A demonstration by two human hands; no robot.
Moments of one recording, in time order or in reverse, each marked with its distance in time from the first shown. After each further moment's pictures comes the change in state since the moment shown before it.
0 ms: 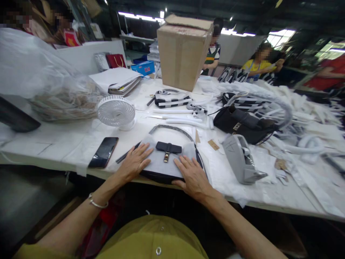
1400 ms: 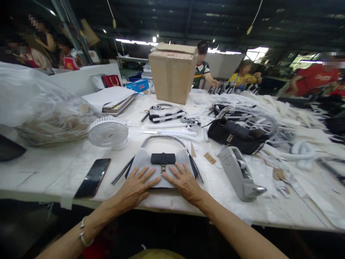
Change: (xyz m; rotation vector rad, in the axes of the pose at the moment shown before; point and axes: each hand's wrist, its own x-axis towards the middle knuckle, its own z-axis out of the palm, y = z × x) left_hand 0.011 -0.001 0.029 0.168 -0.030 0.363; right_hand 0.038 0.043 0.043 -0.048 0.069 -0.213
